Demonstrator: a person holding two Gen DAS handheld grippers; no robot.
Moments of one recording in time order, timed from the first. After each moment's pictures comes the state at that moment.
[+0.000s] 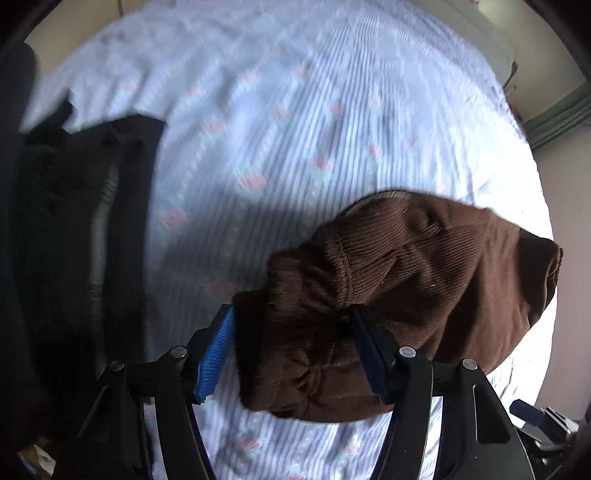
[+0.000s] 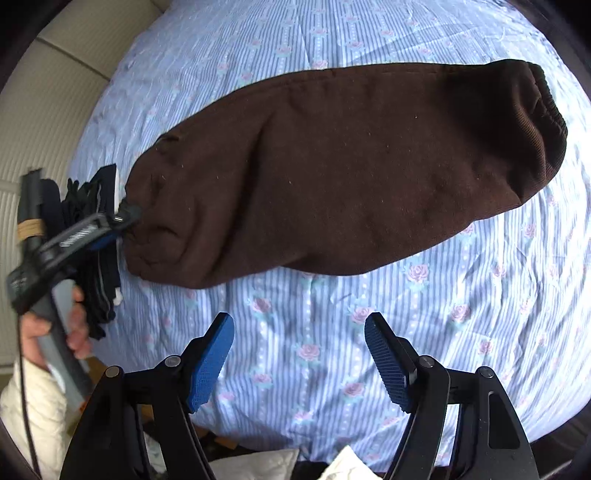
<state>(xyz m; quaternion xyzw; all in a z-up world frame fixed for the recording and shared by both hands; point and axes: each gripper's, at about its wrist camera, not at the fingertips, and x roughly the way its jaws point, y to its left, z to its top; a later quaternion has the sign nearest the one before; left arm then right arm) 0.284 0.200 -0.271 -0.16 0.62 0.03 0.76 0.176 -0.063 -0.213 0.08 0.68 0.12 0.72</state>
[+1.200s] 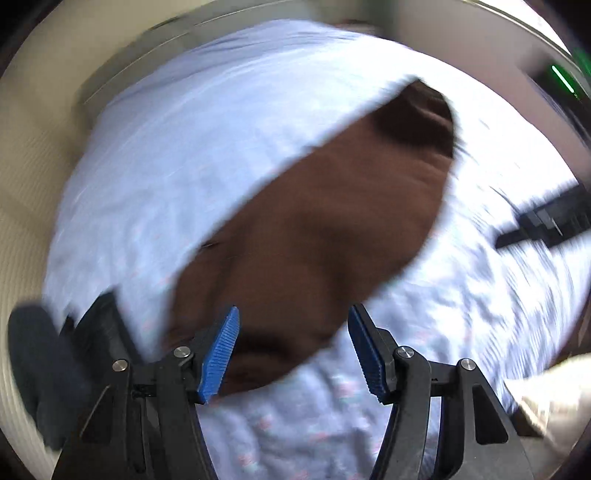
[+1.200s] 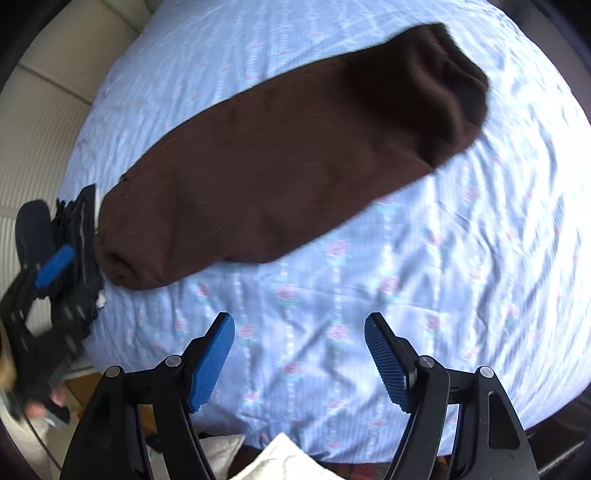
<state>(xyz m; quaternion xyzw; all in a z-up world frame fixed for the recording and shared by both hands) 0.171 0.018 -0.198 0.24 0.50 -0.18 0.81 0.150 -0.151 -0.211 0.10 0.67 0.08 0.73</state>
